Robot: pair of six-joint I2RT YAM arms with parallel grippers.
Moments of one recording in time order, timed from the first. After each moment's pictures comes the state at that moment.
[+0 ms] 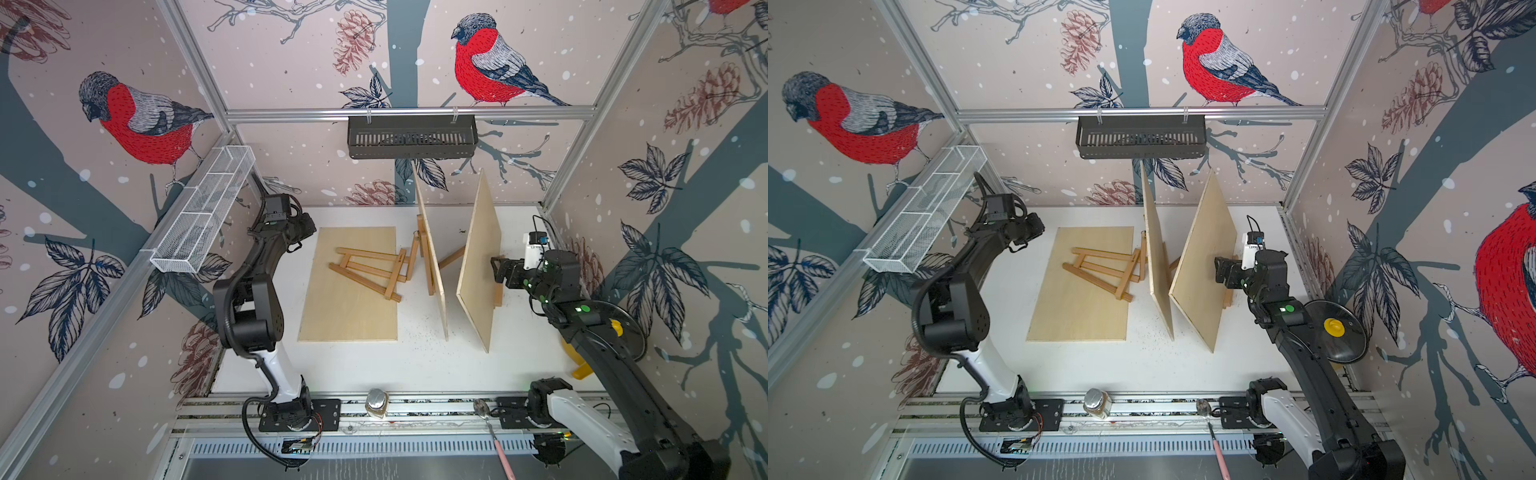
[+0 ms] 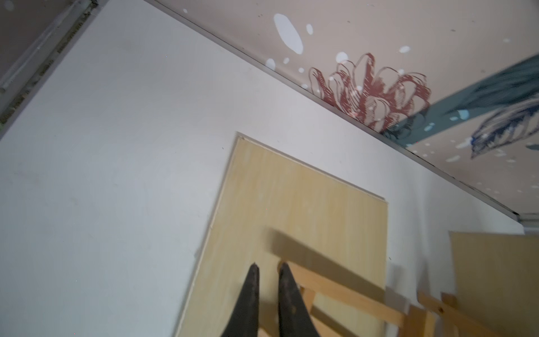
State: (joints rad) left arm 0.11 1.73 1.39 -0.40 0.26 -0.38; right arm 0.16 0.90 0.76 -0.32 -0.13 0.21
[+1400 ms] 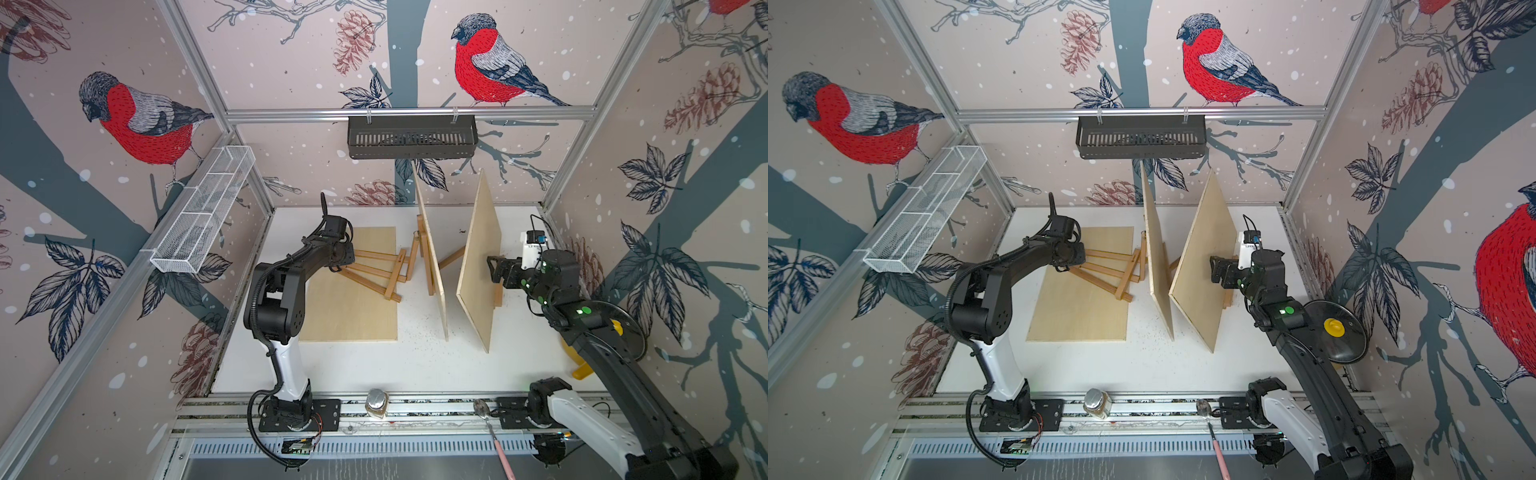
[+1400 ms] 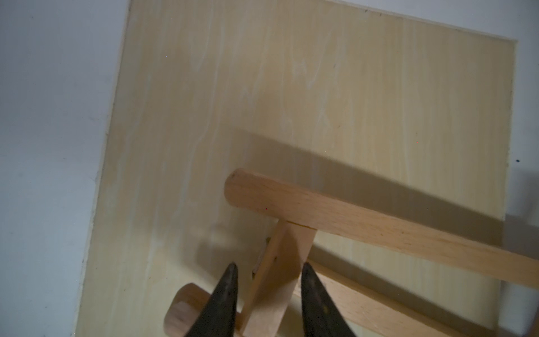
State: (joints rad) left arm -0.18 1.92 1.32 -0.45 -0.05 -0.31; right arm 0.23 0.89 0.78 -0.34 -0.10 0.24
